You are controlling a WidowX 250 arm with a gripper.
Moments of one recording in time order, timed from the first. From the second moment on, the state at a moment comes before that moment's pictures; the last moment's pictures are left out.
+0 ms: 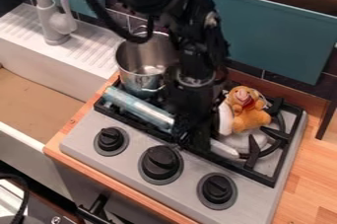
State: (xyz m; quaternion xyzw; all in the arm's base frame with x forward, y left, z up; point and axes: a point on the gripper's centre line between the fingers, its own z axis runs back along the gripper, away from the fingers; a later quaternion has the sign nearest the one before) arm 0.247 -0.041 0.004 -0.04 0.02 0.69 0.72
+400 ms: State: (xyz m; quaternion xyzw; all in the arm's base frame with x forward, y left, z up) arm 0.235 -0.030 0.001 -0.04 0.06 0.70 0.71
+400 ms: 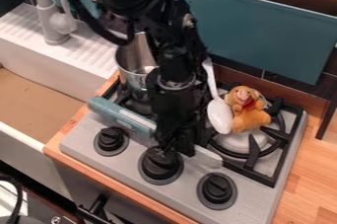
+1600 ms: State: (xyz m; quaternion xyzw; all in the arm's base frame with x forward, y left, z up) arm 0.245 0.010 0.110 -0.07 0.10 0.66 0.74
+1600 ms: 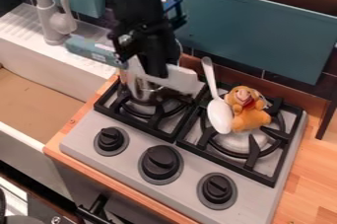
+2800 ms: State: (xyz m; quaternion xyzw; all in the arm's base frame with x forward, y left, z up) arm 0.309 0.018 0.137 -0.15 0.02 0.63 0.76
